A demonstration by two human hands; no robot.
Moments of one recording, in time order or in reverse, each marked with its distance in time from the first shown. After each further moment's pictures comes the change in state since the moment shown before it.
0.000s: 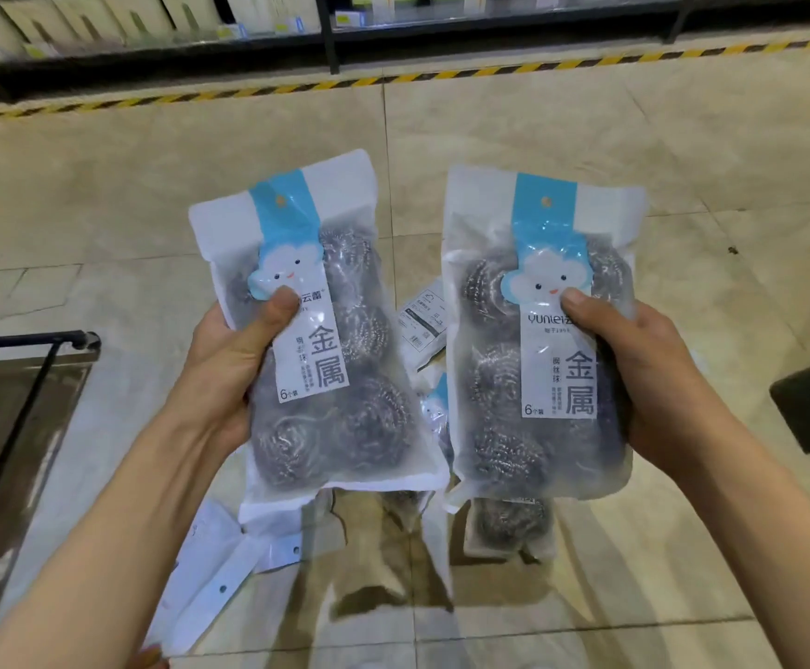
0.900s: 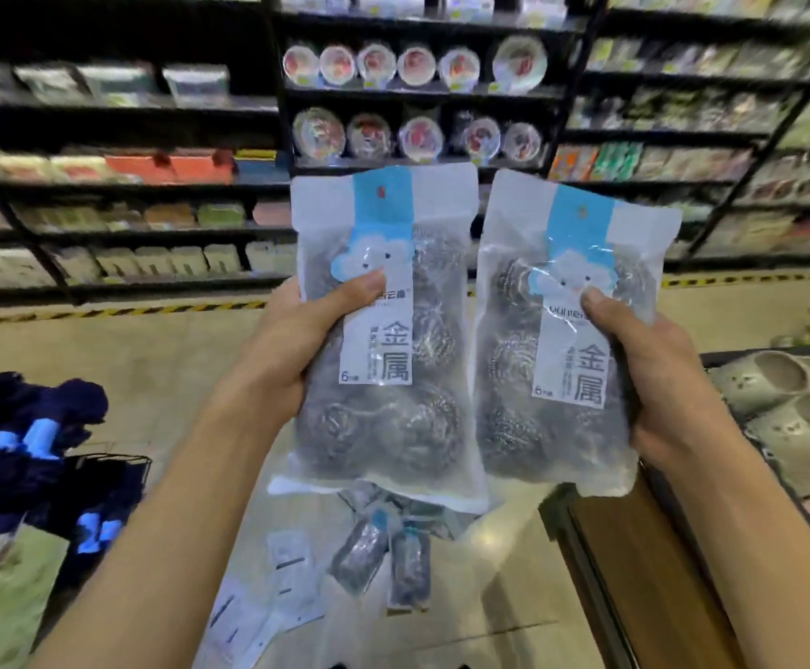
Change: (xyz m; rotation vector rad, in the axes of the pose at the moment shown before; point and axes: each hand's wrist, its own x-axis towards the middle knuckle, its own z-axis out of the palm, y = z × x) left_hand -0.282 0.696 0.201 -0.083 -0.335 0.100; right_hand -0.345 -0.697 0.029 0.051 0.204 -0.219
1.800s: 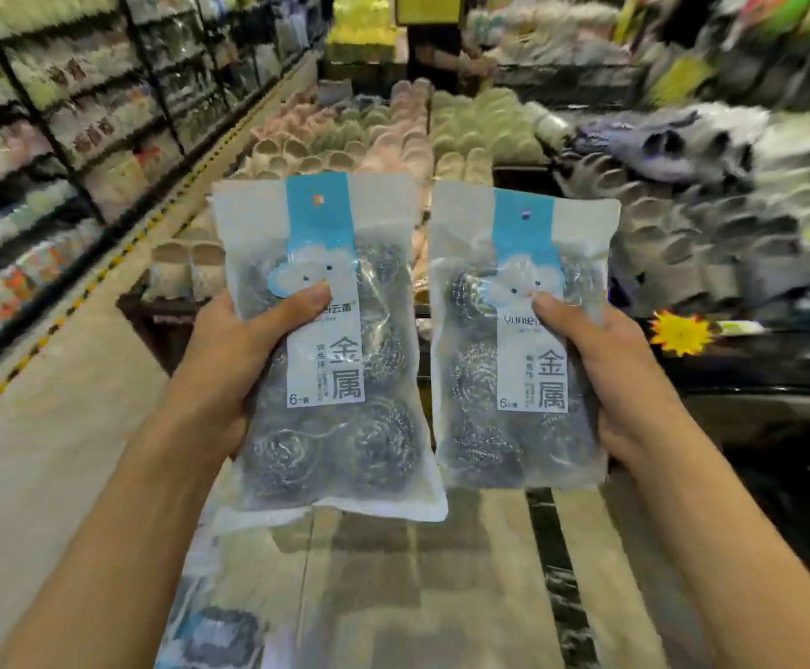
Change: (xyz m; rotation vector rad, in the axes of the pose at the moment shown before) left_hand -0.244 -0.065 0.246 0.155 -1.207 -0.273; right_hand -0.476 0.026 -0.139 0.149 1.285 -0.227
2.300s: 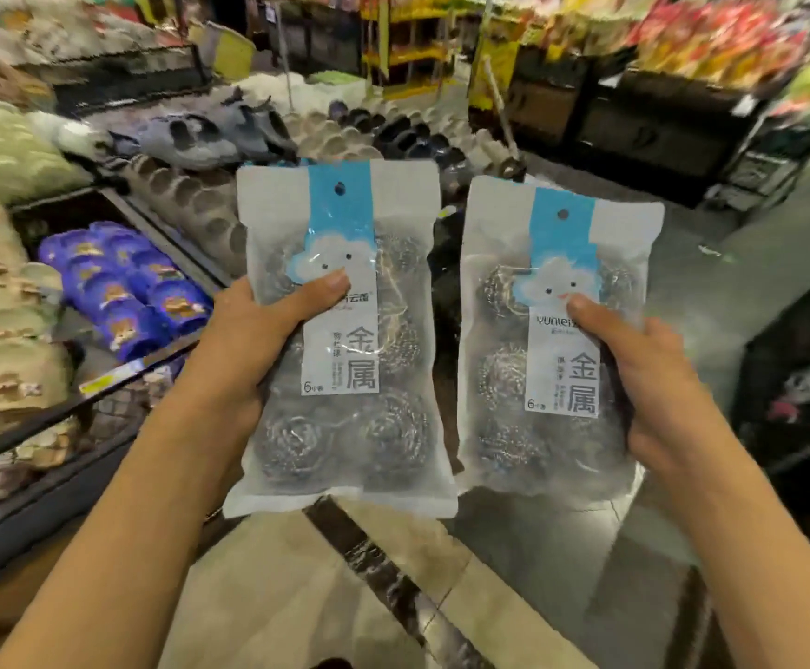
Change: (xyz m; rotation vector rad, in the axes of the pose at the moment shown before) left_hand -0.055 -0.091 0.476 0.008 -0.818 -0.224; right_hand -0.156 -0.061 -0.409 0.052 0.922 -0.125
